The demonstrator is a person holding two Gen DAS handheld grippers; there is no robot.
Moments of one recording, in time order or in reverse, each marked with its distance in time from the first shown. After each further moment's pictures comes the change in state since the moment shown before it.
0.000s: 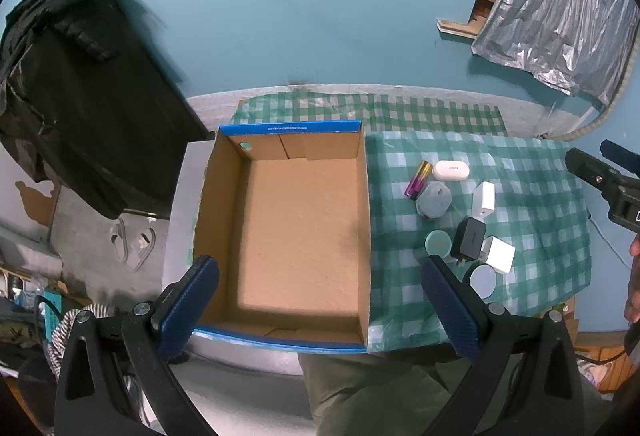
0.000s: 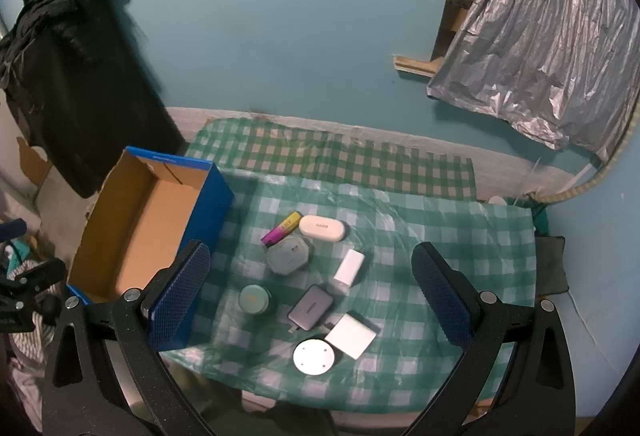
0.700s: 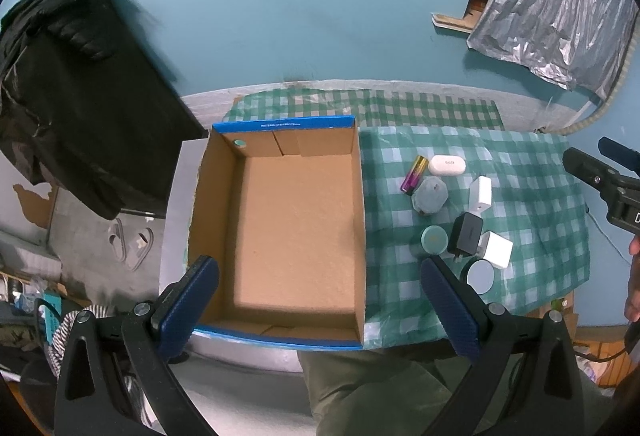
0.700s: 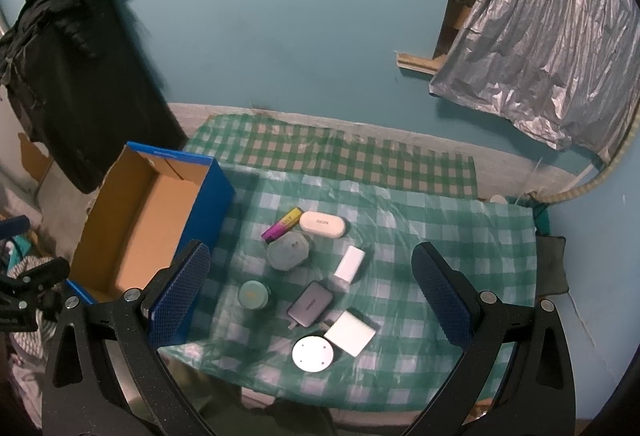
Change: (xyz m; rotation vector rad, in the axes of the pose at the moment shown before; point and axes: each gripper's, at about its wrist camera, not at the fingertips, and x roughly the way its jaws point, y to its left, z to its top) left arm 0.002 -0.007 -0.001 0.015 0.017 -0.007; right arm 0.003 -0.002 0.001 -0.006 0.017 0.008
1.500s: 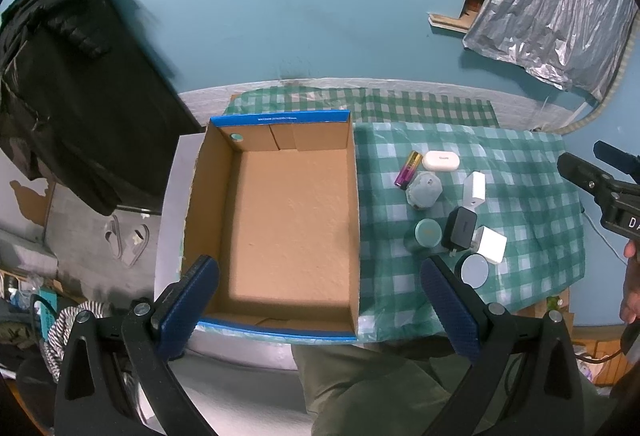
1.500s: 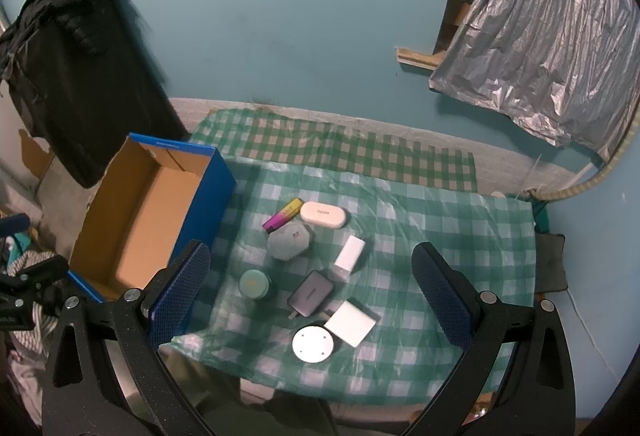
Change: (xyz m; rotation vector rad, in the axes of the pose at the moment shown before) left arm -0.003 0.002 -0.006 -0.007 0.006 -0.021; right arm -0.003 0.001 -0.012 -0.002 0.001 -0.001
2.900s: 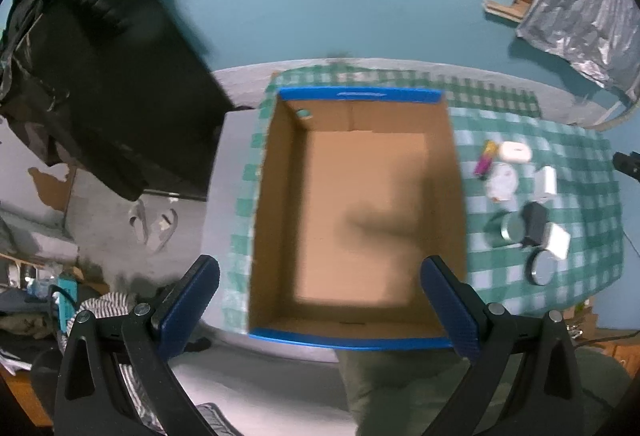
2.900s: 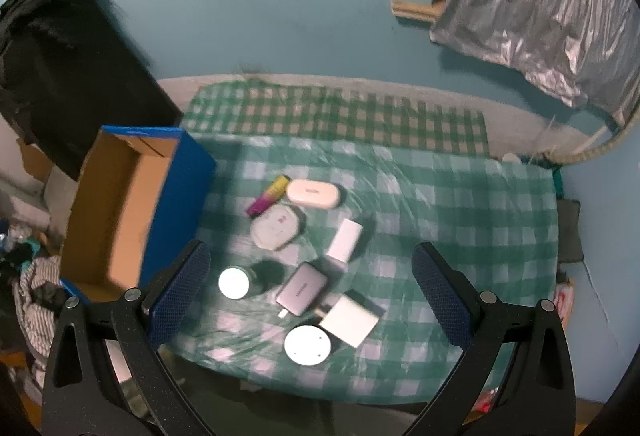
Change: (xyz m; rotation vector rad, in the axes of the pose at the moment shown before) left arm 0.052 0.099 -0.002 -0.032 0.070 0.097; right arm 0.066 -0.035 0.009 0.086 0.152 0.027
